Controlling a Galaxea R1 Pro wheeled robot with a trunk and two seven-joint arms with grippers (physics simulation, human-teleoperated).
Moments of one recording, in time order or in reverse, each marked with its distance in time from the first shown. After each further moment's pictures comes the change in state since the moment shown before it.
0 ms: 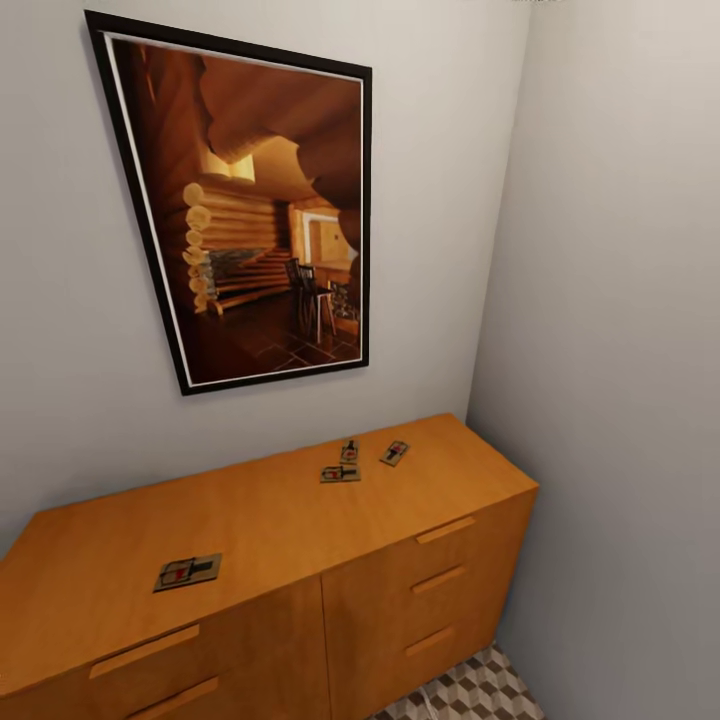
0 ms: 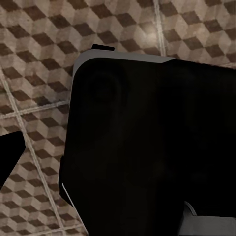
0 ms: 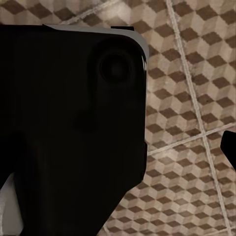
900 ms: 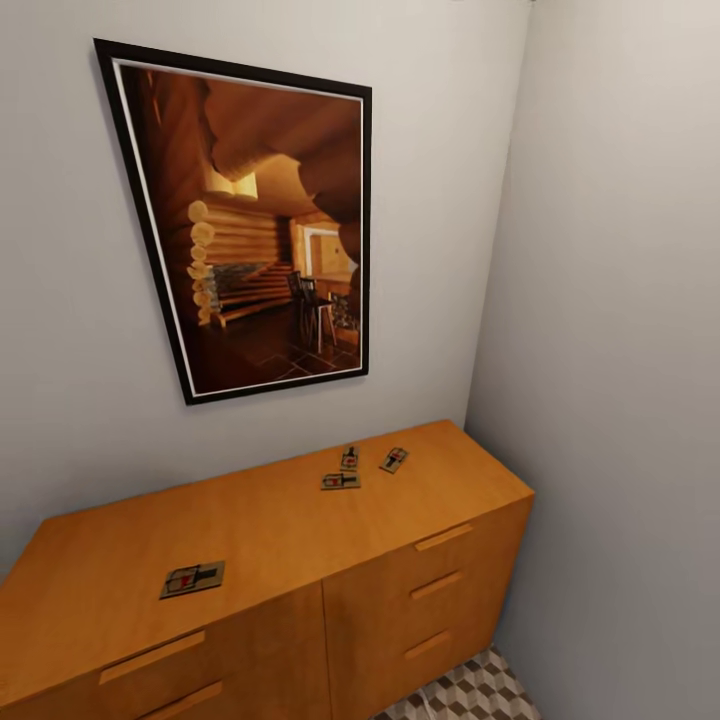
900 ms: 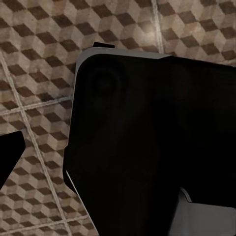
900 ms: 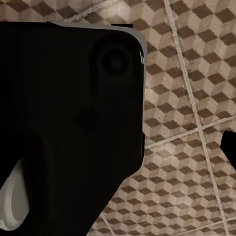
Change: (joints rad) left arm 0.000 0.000 0.000 0.000 0.000 0.000 0.000; right arm 0.000 -0.001 0.002 0.000 0.001 0.003 0.000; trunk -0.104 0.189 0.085
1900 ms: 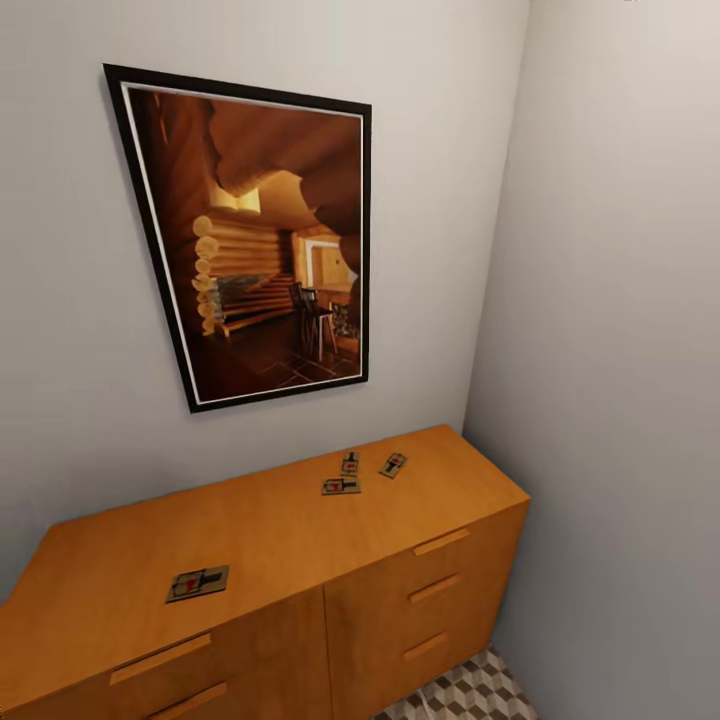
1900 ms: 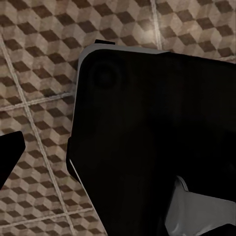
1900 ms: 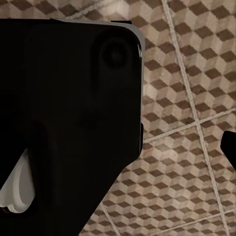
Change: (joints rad) left arm 0.000 0.000 0.000 0.000 0.000 0.000 0.000; right arm 0.000 0.000 -0.003 0.000 -0.003 0.001 0.000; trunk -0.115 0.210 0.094
